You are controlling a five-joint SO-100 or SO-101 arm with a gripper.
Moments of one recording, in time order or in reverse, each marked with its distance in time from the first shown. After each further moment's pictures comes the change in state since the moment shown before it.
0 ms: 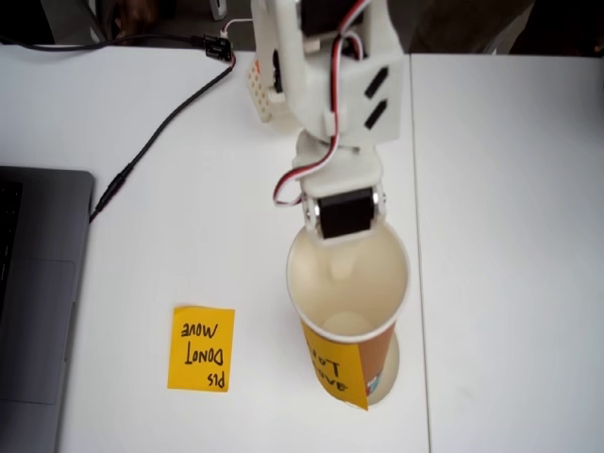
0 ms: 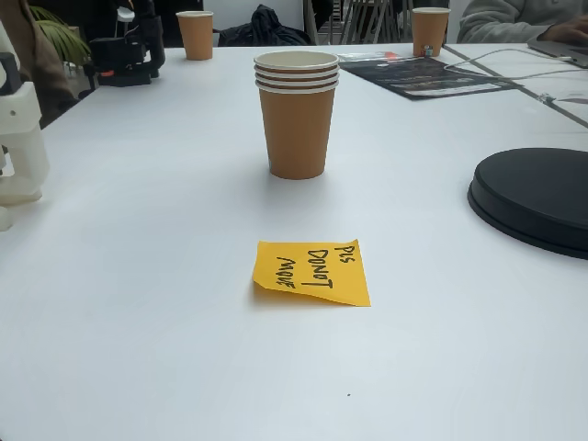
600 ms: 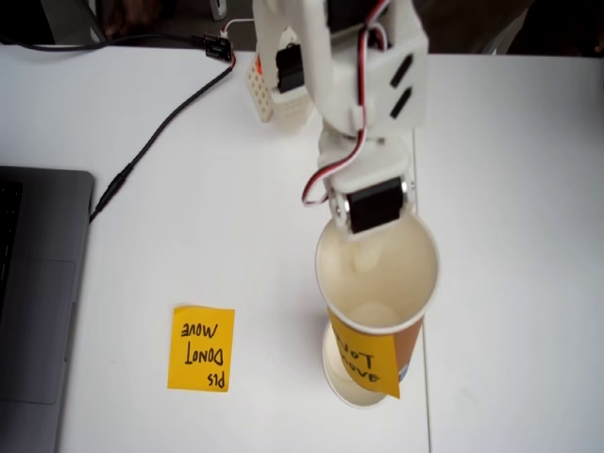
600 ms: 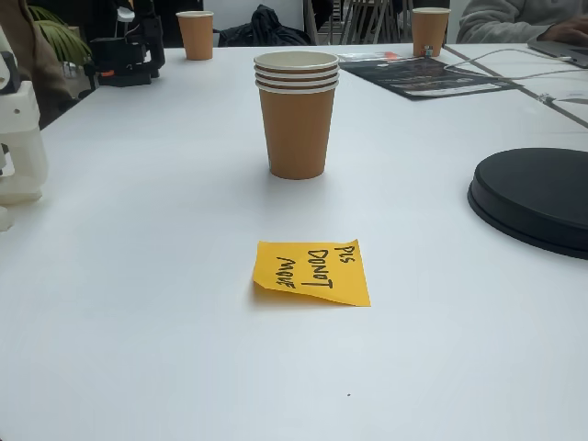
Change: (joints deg) arm -5.3 -1.6 0.0 0.0 0.0
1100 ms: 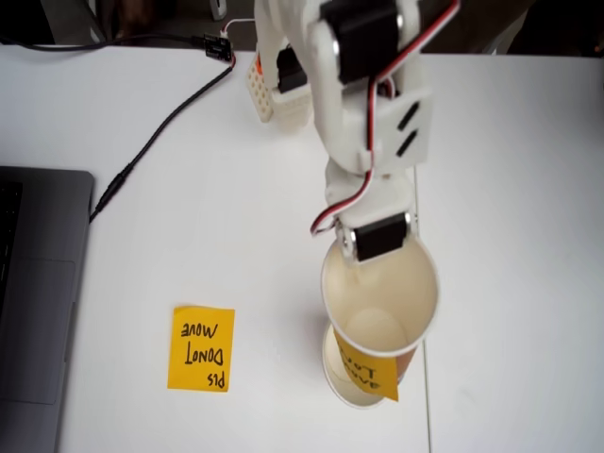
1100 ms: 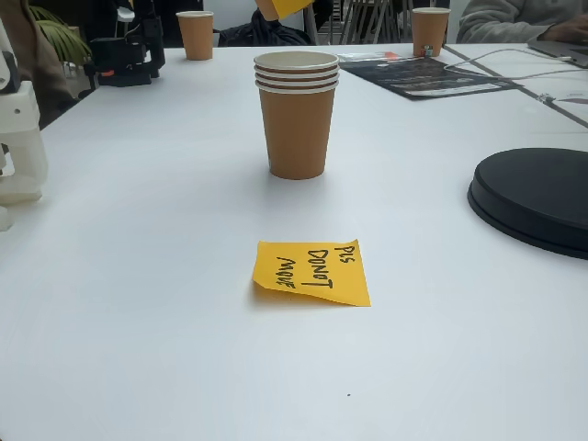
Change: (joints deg) arm 0.0 -4.0 0.0 0.0 0.0
